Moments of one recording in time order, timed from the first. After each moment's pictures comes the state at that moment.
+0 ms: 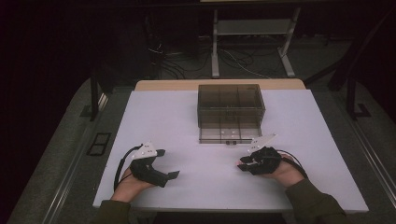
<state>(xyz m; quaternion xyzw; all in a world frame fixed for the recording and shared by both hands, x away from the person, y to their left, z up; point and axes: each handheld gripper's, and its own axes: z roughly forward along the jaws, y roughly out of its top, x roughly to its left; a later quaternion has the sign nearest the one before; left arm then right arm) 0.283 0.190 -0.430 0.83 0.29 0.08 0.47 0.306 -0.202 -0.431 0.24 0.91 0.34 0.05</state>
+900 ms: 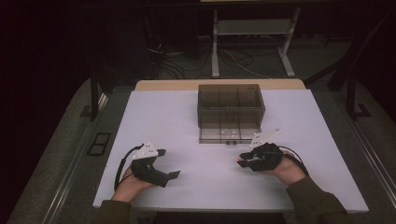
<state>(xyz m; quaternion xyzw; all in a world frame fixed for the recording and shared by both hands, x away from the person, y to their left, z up) 0.283 0.187 -0.429 0.83 0.29 0.09 0.47 0.309 -0.202 -0.415 0.24 0.90 0.36 0.04</state>
